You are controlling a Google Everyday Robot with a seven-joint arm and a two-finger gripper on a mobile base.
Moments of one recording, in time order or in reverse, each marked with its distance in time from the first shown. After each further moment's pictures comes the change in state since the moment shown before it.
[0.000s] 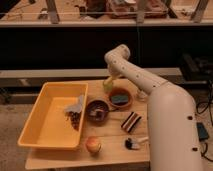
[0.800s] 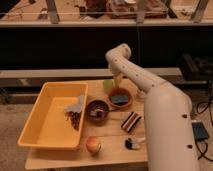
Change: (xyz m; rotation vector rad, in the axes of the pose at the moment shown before) arm 0.014 -0.003 0.005 -0.006 -0.007 0.044
